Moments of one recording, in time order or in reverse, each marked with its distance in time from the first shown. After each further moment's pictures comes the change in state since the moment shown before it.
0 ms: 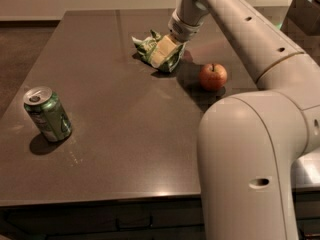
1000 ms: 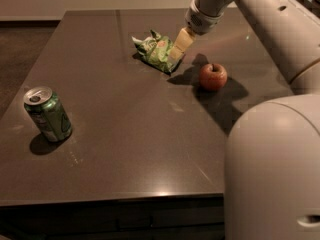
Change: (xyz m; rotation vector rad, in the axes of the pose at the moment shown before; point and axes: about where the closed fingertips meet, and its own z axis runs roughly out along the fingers) arm 0.035 -0.010 -0.060 0.093 0.015 -0.034
